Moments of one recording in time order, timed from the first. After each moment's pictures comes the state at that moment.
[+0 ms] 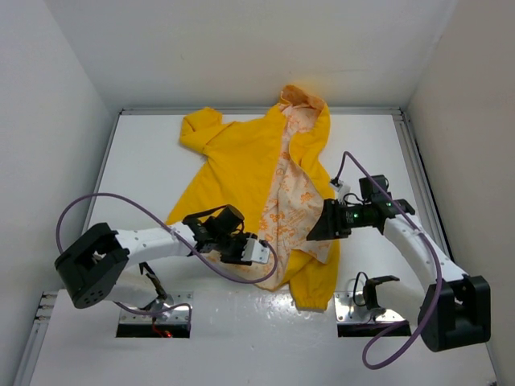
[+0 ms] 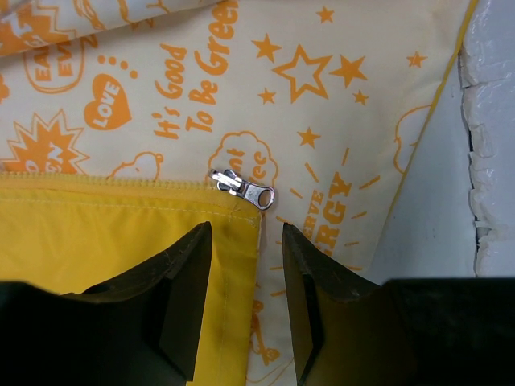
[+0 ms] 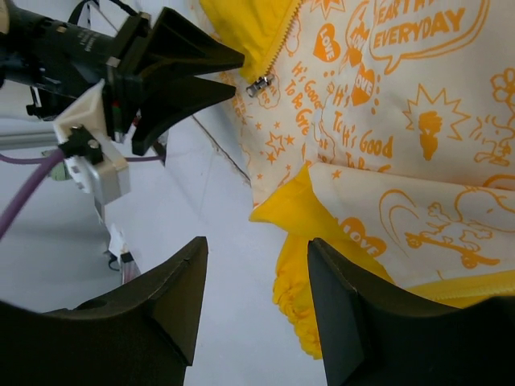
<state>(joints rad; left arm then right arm) -0.87 1.35 0.60 -0.24 0.38 0.84 0.13 1.09 0.63 -0.66 -0.90 0.13</state>
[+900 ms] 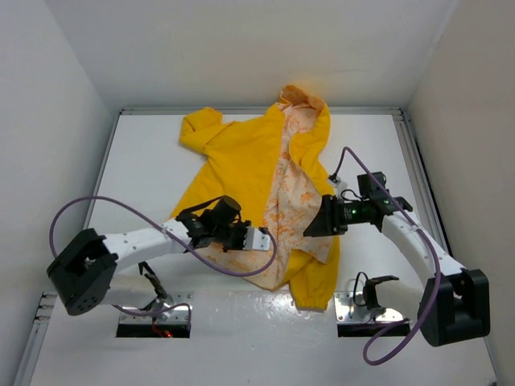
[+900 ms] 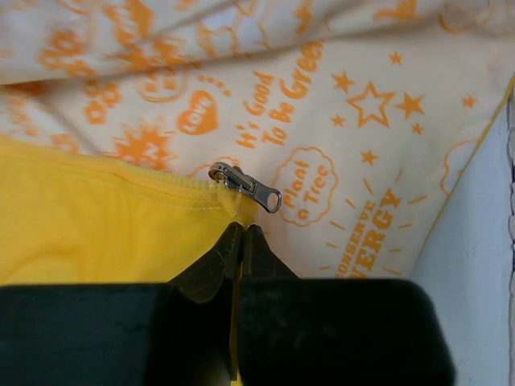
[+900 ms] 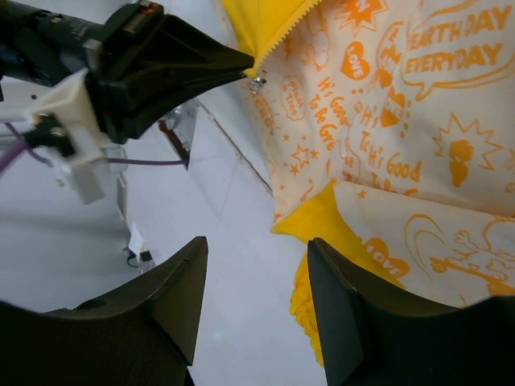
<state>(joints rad) -0.84 1.33 0.65 -0.22 0.35 0.80 0.14 1.12 0.64 -0.60 -0.96 0.18</state>
